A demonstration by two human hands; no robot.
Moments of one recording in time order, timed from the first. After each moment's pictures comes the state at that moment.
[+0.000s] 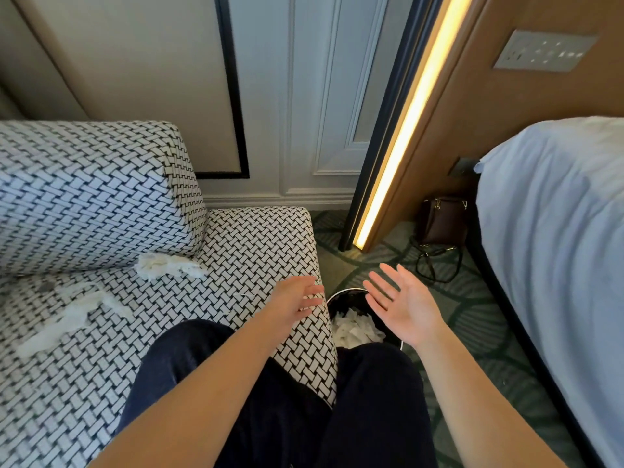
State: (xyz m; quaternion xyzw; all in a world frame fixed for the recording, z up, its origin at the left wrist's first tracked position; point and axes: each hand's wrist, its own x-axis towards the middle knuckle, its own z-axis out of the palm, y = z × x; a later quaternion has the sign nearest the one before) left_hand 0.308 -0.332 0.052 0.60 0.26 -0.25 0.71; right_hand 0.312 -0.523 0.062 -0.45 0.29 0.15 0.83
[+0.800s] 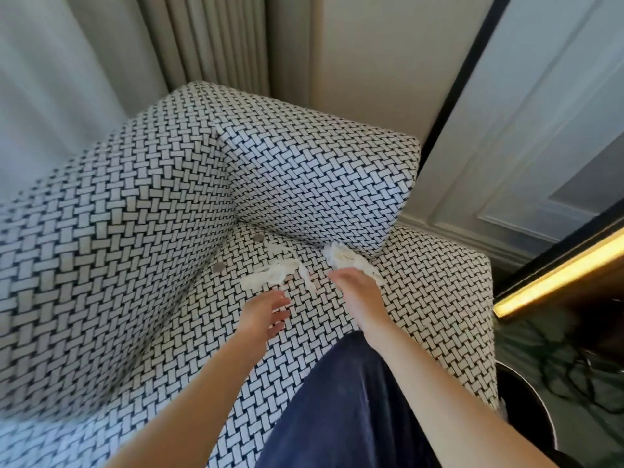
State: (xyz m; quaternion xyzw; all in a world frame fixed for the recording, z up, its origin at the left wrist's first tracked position) left_hand 0.189 -0.055 0.015 0.46 0.51 0.03 0.73; right_hand 0.285 -0.183 0.049 -0.81 -0.09 0.28 0.51
